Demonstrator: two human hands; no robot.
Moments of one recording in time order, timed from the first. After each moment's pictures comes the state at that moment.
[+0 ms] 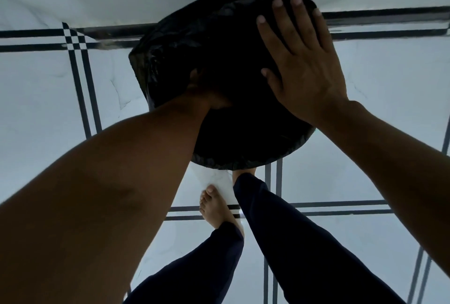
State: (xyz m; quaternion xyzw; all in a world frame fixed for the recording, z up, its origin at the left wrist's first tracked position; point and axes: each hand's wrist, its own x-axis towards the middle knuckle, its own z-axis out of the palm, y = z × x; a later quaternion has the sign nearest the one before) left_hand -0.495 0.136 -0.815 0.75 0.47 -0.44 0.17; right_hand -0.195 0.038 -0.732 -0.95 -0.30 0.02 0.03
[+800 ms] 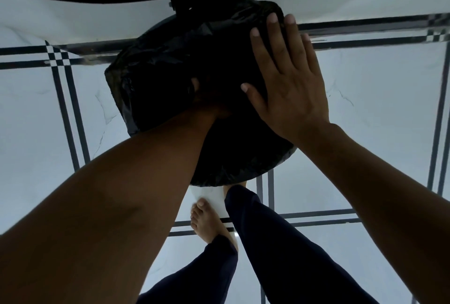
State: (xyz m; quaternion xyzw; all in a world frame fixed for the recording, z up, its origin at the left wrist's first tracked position) left_hand -0.485 0.137 -0.845 0.75 0.47 -0.41 0.19; right_hand -0.212 0.035 -0.740 -0.97 -0.24 -0.01 0.07
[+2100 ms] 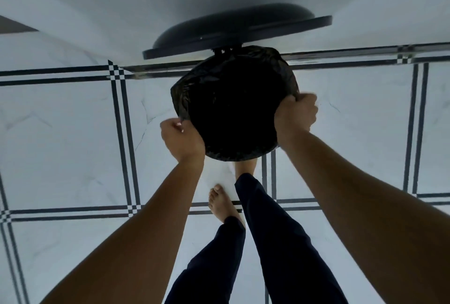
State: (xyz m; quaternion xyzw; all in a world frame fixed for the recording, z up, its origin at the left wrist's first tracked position) left_hand -0.315 0.253 -0.663 0.69 0.57 0.01 0.44; right_hand -0.227 0.074 -0.643 -0.80 0.47 0.16 0.34
